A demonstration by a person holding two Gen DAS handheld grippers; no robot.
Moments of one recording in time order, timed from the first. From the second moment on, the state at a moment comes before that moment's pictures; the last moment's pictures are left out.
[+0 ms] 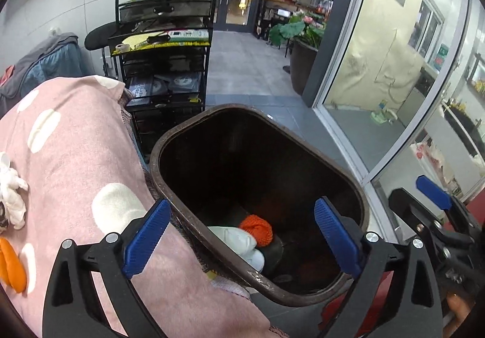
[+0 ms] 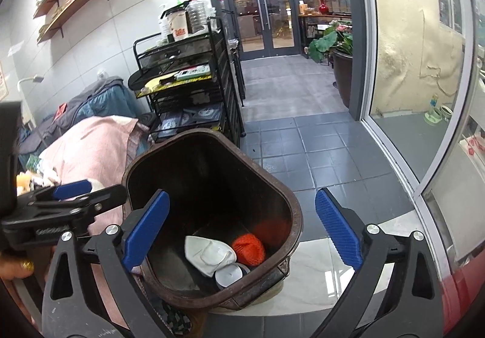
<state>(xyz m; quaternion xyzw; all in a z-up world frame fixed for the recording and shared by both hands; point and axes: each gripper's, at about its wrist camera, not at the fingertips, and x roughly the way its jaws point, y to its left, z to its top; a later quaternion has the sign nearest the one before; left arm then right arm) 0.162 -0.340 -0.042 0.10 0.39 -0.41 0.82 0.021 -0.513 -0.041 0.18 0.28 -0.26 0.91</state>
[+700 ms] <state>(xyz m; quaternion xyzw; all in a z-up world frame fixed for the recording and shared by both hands) 0.125 -0.226 0.012 0.00 0.28 -0.38 0.88 0.052 -0.468 -0.034 0.18 0.27 -0.17 0.93</state>
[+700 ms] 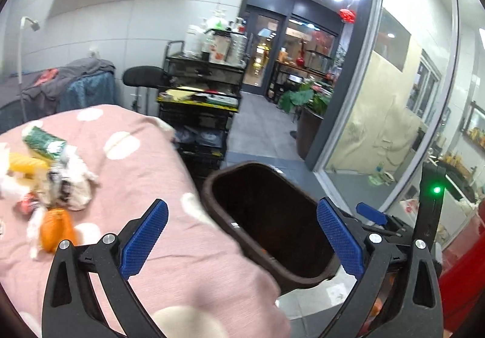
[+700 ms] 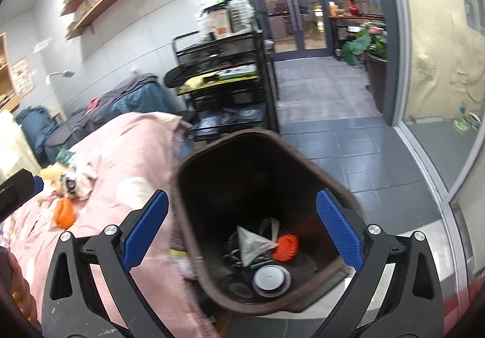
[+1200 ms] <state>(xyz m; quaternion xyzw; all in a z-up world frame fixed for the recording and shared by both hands) 0.132 -0.123 -0.003 -0.01 0.29 -0.27 0.92 0.108 -0.365 -0.020 0.12 0.30 -0.01 0.95</state>
